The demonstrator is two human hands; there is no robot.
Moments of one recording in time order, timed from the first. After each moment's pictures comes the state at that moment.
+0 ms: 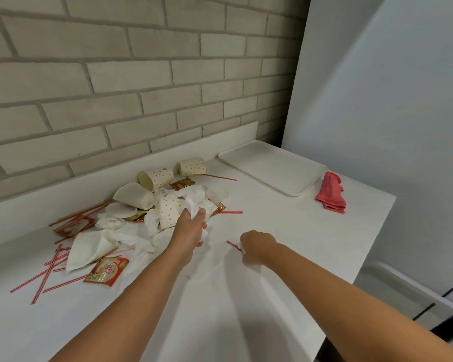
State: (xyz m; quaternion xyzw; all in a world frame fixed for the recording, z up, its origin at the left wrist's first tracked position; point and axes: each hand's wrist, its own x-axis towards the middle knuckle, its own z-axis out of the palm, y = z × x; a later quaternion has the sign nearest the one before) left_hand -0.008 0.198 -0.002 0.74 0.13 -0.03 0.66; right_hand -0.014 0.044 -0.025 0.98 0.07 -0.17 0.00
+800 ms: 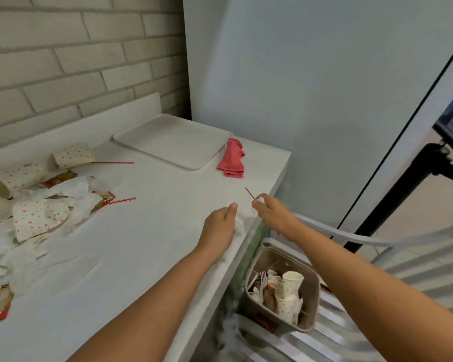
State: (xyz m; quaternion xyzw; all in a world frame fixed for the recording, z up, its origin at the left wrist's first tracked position) left_hand -0.077 -0.054 -0.025 0.83 -0.14 -0.13 0.52; right_hand -0.092 -0.206 -0.033 0.88 -0.16 0.00 -0.44
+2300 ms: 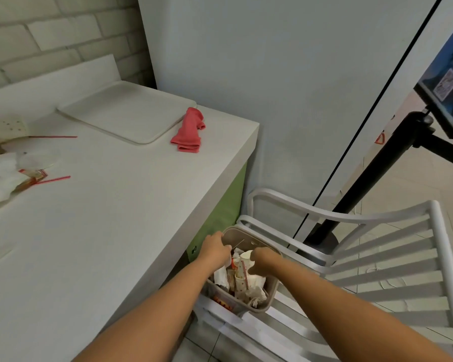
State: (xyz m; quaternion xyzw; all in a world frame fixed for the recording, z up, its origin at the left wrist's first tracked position) left_hand -0.114 -0.158 -0.155 0.90 -0.09 -0.29 0.32; right_hand -0.170 -0.279 -0.152 0.91 -0.16 -0.36 -0.13
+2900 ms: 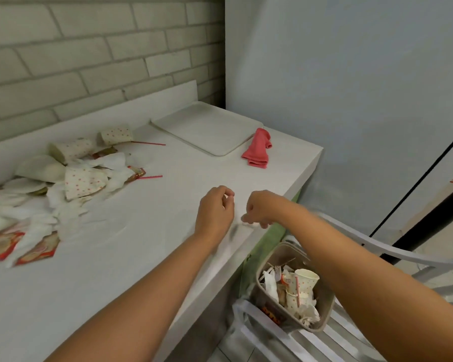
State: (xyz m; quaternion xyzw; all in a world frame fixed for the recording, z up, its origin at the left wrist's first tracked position) left_hand -0.081 -0.035 -0.034 0.89 -0.11 0.08 0.43; right_hand -0.083 -0.159 0.005 0.97 -0.03 -0.22 -0.12
